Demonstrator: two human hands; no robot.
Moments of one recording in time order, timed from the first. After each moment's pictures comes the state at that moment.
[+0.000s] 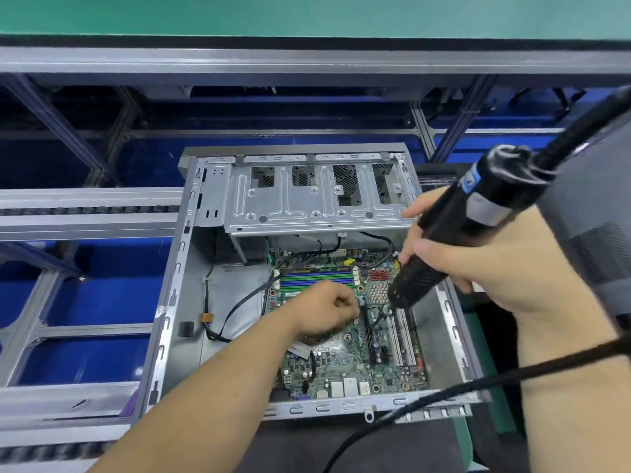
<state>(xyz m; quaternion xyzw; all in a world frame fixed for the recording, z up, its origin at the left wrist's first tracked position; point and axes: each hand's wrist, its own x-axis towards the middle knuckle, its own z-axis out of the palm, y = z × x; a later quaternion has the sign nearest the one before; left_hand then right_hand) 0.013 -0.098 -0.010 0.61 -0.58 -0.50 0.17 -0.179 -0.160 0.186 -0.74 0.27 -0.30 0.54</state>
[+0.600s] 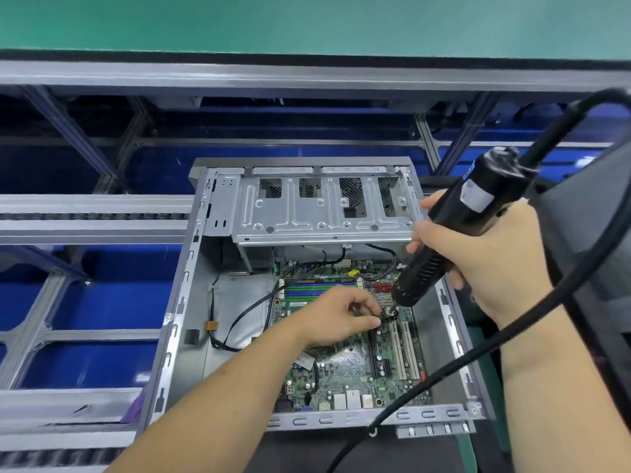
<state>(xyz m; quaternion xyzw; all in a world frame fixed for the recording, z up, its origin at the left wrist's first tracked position) 0.001 -0.099 0.008 0.56 -0.55 -0.55 0.29 -0.168 -0.172 0.168 -0.68 0.41 -0.40 0.47</state>
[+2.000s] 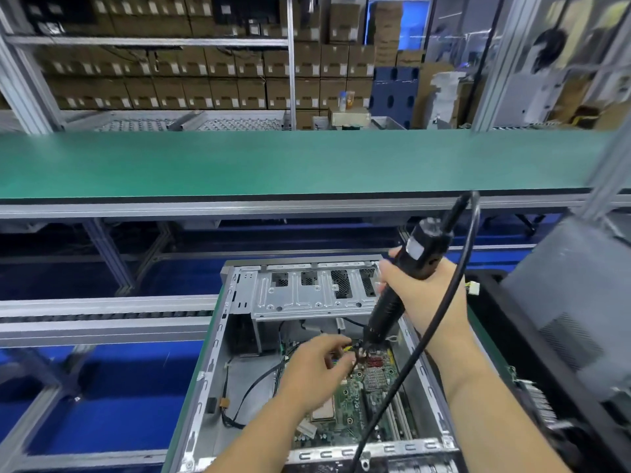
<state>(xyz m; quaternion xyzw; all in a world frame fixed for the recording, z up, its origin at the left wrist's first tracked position) 0.002 -0.061 0.058 0.69 -0.58 -0.21 0.38 -0.146 -0.143 0.213 -0.61 0.35 -0.54 0.46</state>
